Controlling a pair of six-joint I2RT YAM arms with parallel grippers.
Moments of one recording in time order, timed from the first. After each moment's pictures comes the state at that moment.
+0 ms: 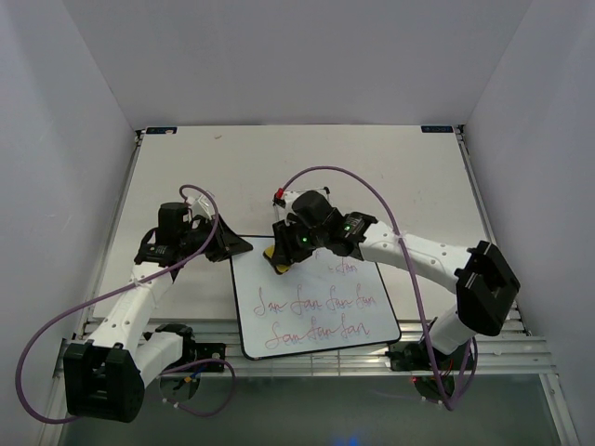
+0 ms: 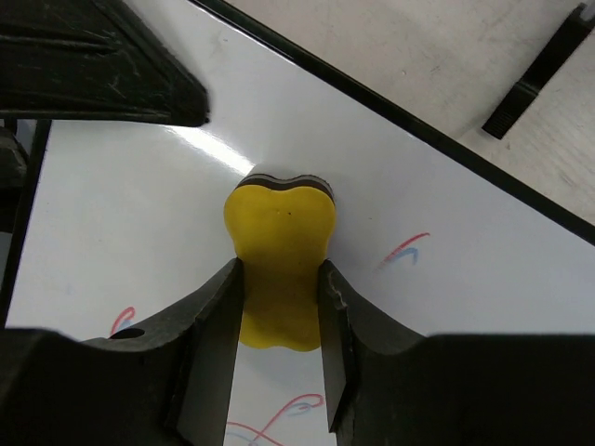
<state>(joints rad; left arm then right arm) -0.14 1.00 0.65 -0.38 0.69 -0.62 0.99 1.57 1.21 -0.37 -0.22 0.44</state>
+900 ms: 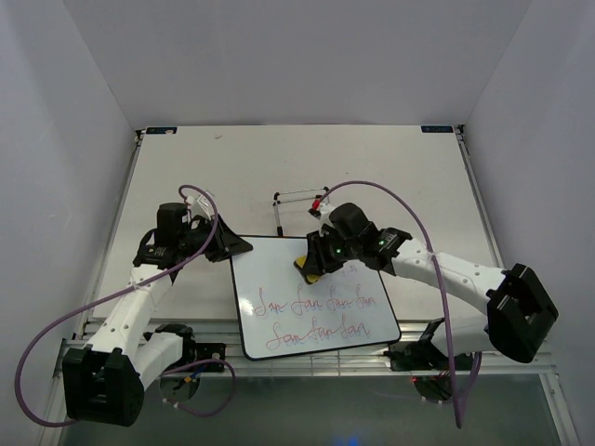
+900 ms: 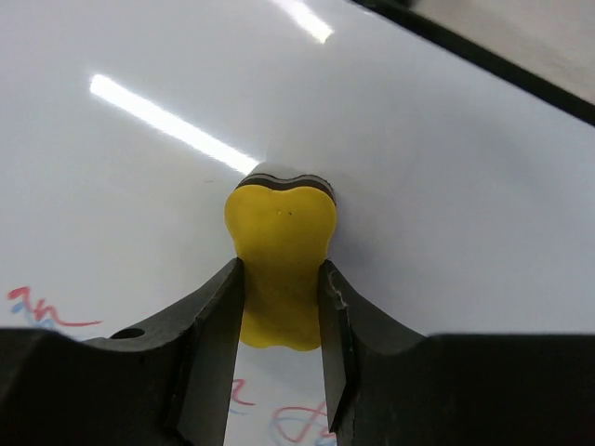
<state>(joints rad) -0.14 0.98 0.65 -0.39 0.70 -0.61 0.81 1.34 0.86 -0.32 -0.30 0.41</state>
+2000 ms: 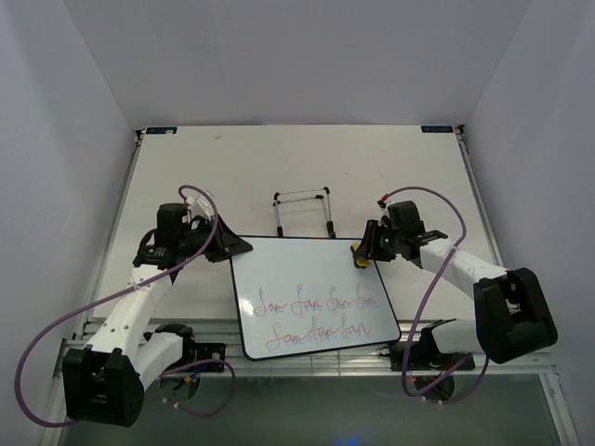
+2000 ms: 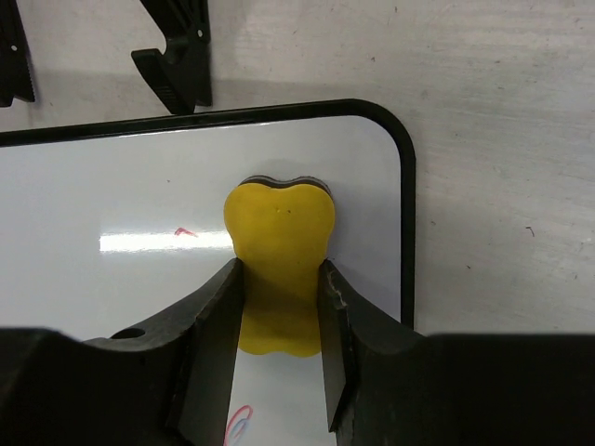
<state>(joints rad) -0.14 0.98 0.65 -0.39 0.70 -0.61 0.36 1.33 0.62 -0.21 -0.29 0.42</state>
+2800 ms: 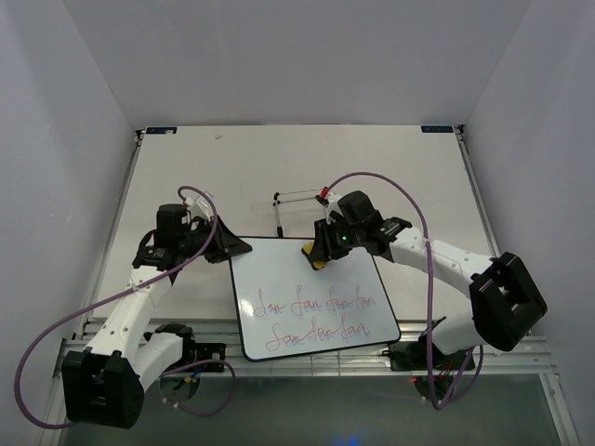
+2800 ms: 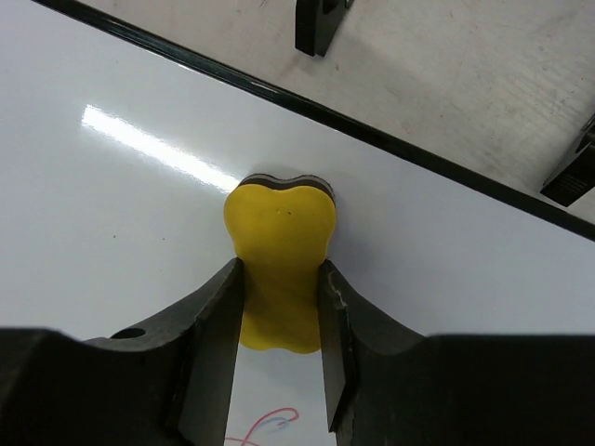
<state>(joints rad) -0.14 0.96 0.65 -0.40 0.68 -0.61 0.73 1.43 0.90 -0.28 -0.36 0.33</state>
